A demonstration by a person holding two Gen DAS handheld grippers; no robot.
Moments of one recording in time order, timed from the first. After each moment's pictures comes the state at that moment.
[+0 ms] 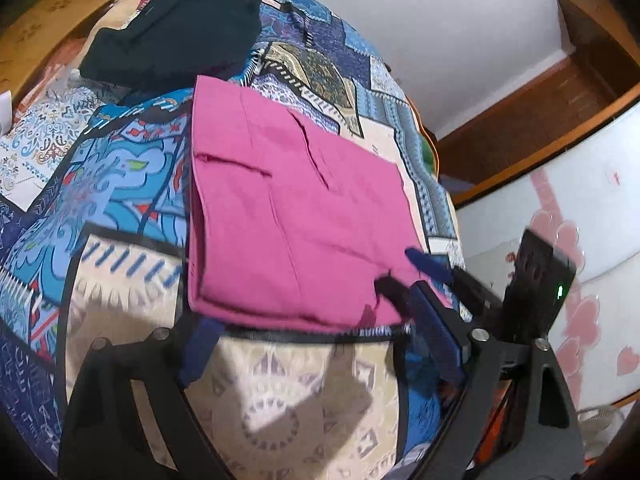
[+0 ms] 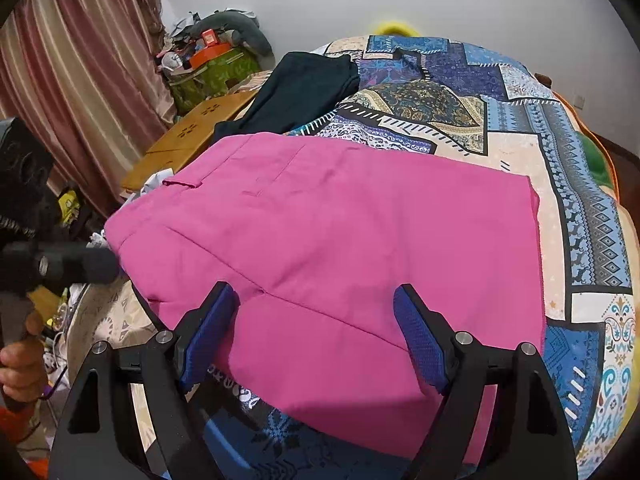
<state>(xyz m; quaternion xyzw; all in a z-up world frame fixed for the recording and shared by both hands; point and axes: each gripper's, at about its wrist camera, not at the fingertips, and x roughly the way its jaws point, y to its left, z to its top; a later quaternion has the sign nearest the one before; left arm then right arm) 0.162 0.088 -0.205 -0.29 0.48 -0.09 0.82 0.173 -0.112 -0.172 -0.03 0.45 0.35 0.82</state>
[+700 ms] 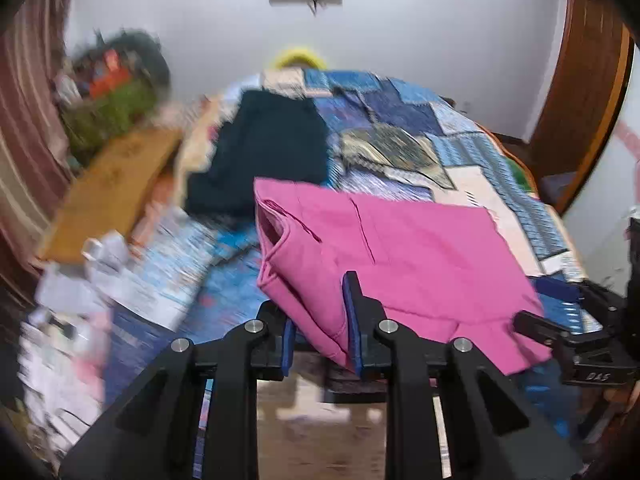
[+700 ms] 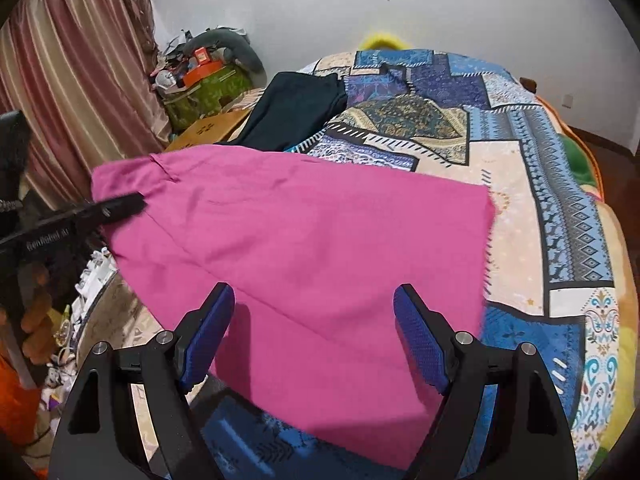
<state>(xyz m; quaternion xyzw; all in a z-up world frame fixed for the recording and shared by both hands) 0.157 0.087 -0.154 -0.03 0.39 0.10 0.91 0.169 -0.128 -0.154 -0.01 0.43 0.33 0.84</state>
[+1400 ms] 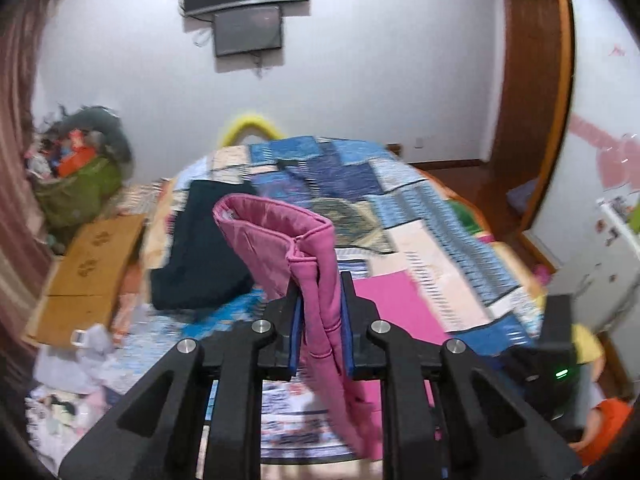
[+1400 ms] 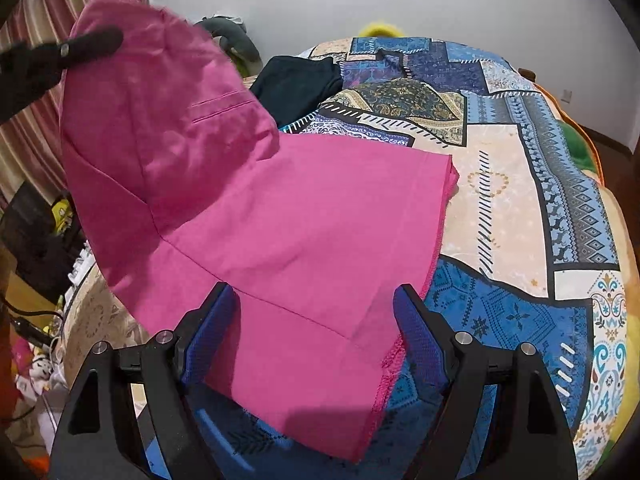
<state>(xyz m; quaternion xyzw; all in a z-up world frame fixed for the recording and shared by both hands) 0.187 0.019 -0.090 0.00 0.31 0.00 0.95 0.167 -0.130 -0.173 -0.02 0.45 0.33 0.83</state>
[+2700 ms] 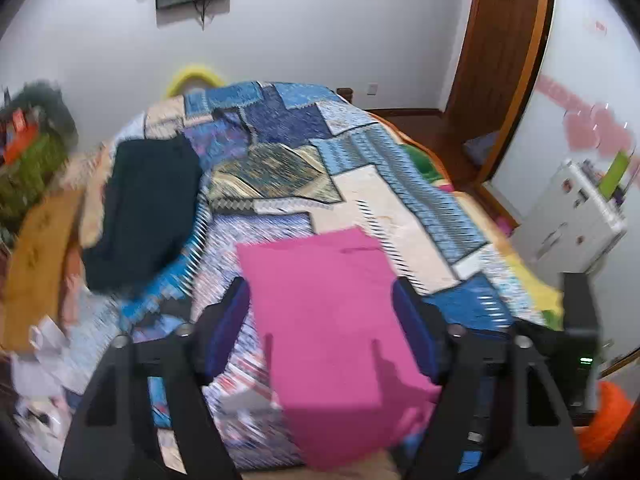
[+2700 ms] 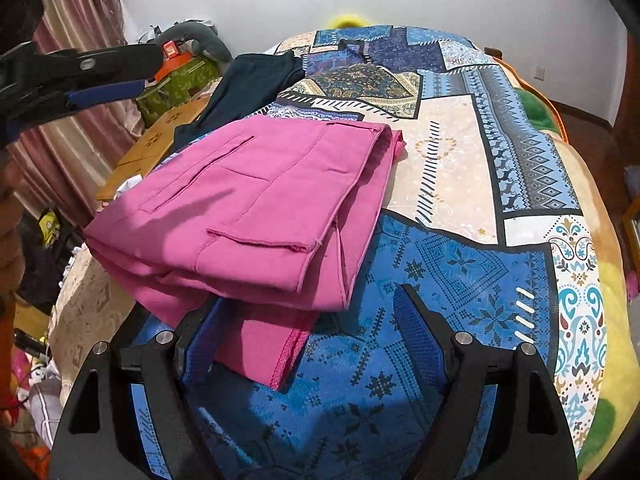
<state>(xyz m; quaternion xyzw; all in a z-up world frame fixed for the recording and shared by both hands) 0.234 -0.009 -0.128 0.02 0.41 -0.08 0.91 0.160 -0.171 -0.182 0.00 0.47 0.29 0.84</state>
